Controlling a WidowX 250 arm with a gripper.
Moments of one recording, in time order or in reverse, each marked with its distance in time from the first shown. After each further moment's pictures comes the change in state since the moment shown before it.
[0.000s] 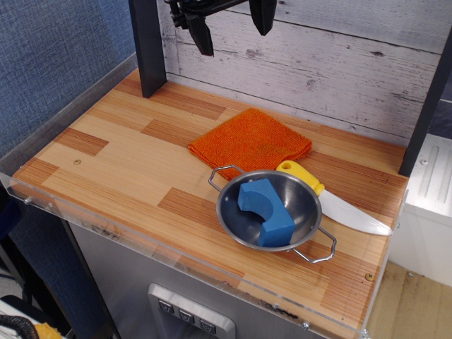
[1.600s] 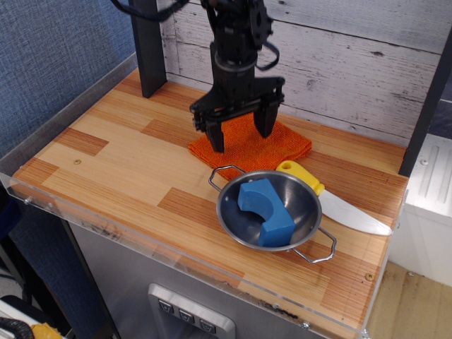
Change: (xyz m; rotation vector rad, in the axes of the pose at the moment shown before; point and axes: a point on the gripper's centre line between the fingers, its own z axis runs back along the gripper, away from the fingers) arm -0.039 0.026 -0.121 0.154 0.138 0.049
